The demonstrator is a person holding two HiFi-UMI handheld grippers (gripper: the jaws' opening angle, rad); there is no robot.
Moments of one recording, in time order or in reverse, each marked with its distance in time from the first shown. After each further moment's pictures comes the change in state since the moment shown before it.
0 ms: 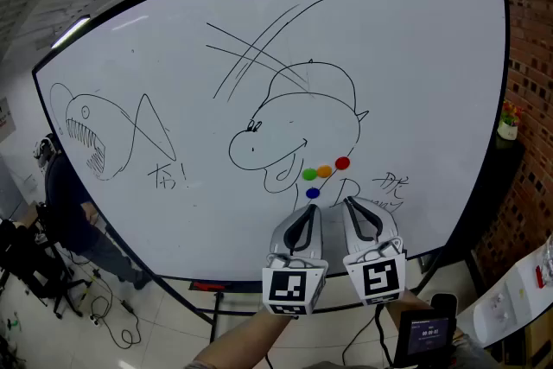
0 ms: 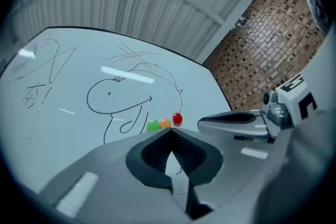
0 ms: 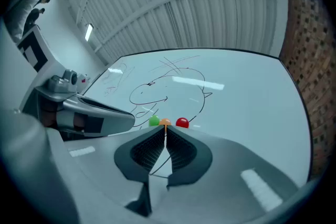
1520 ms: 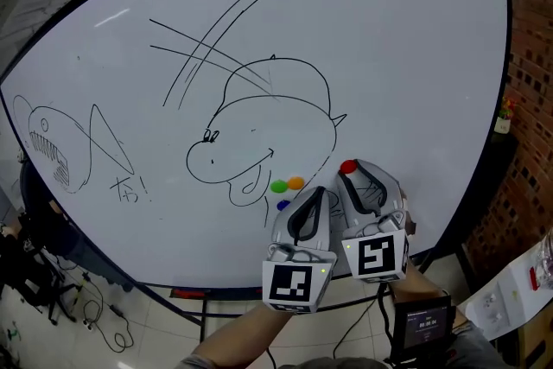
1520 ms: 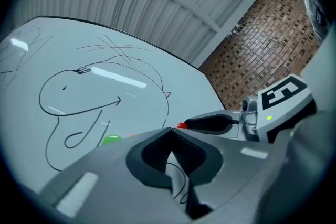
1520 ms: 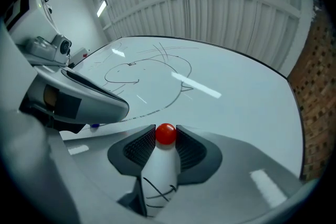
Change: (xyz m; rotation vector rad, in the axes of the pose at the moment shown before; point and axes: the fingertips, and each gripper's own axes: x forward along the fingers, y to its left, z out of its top) left arm 0.074 -0.025 0.015 -0.007 -0.090 -0.063; right arm 0.056 -0.074 -0.016 -0.223 0.042 -0.064
